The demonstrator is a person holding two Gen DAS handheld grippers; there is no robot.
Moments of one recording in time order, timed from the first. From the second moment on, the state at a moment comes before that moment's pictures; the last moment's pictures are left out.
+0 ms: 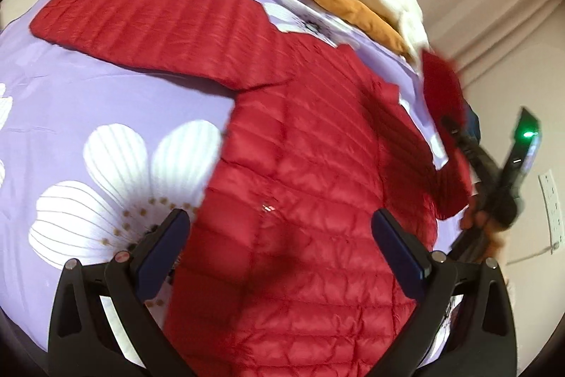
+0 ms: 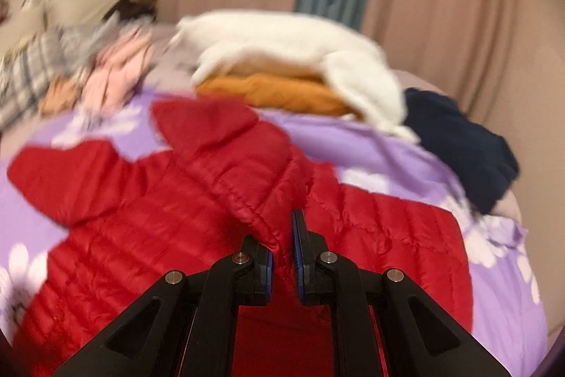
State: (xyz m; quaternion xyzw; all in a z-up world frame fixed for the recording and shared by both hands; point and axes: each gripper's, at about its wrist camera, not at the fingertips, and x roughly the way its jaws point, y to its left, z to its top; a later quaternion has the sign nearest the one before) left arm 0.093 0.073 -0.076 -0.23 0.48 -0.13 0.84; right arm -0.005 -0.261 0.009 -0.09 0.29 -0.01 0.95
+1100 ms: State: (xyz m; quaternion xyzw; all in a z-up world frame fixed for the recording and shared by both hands) left arm 0.159 0.267 -0.125 -0.53 0.38 -0.07 0.76; right arm 0.077 -0.163 -0.079 0.00 0.42 0.14 0.90
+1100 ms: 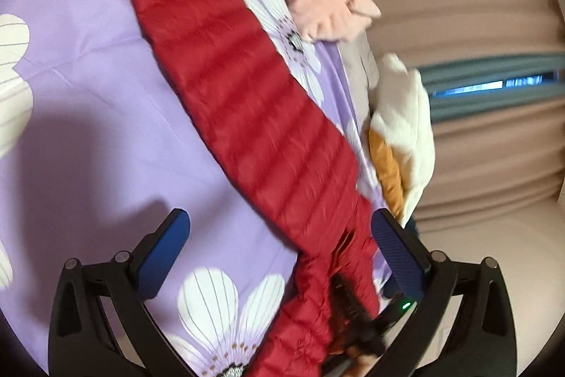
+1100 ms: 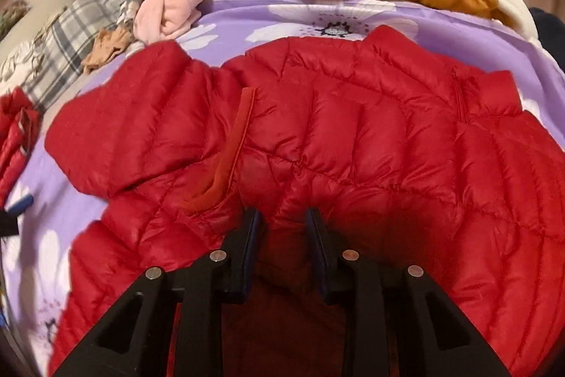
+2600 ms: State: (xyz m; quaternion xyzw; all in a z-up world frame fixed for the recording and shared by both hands) left arm 0.226 0.275 -0.054 -0.42 0.32 -0.01 0.85; right arm -0.071 -0.293 -0.039 0.15 0.34 0.11 0.92
